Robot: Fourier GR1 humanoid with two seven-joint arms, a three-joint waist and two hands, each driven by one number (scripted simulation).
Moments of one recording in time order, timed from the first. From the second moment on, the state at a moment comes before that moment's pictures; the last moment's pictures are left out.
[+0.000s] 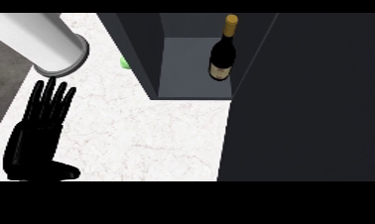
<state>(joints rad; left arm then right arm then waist) 0.08 0.47 -0.14 -1.55 0.76 -0.15 -0.44 0.36 -0.73 0.70 -2.52 -0.03 -0.09 0.03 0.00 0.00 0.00</state>
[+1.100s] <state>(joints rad) 0.10 0.58 -0.02 -1.53 0.84 -0.31 -0.40 0.05 -0.55 0.62 -2.48 -0.05 -0.06 0.26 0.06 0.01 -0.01</state>
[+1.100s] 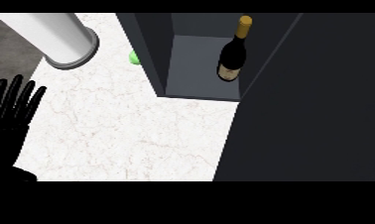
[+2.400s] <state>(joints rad) 0.07 0.57 0.08 -1.45 0.85 -0.38 -0.35 -0.97 0.00 0.51 -1.58 -0.34 -0.34 0.46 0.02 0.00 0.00</state>
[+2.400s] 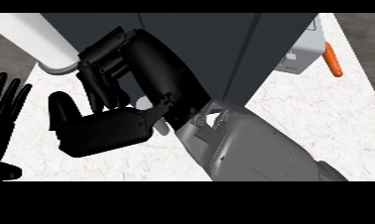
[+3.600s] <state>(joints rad) 0.02 0.52 0.14 -1.38 0.80 -0.45 -0.32 -0.98 -0.03 0.33 -1.19 -0.34 0.01 0.12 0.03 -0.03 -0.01</state>
